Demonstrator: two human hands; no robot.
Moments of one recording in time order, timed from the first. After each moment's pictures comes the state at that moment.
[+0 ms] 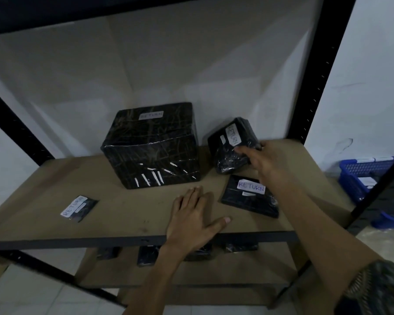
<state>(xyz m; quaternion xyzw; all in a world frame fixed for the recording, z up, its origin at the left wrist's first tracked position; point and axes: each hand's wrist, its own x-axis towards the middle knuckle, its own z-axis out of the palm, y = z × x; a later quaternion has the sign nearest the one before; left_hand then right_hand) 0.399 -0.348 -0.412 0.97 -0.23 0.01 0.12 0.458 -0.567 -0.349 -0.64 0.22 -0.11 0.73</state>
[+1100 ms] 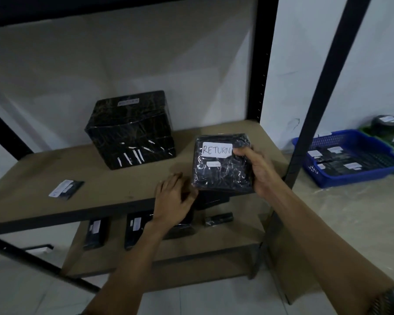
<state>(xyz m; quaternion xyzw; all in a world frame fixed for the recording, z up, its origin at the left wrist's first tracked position) 0.355 -0.340 -0.423 0.95 -0.25 0.06 0.19 0.293 -0.565 -0.351 -0.53 0.16 -0.09 0.83</state>
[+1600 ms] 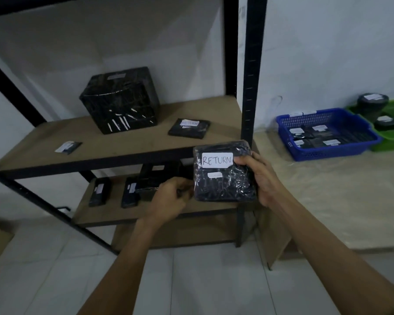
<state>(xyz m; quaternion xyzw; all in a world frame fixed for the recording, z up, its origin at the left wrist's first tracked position) 0.172 -0.392 -0.406 0.90 -0.21 -0.03 0.37 0.121 -0.624 -0.377 -0.52 0.15 -0.05 0.84</state>
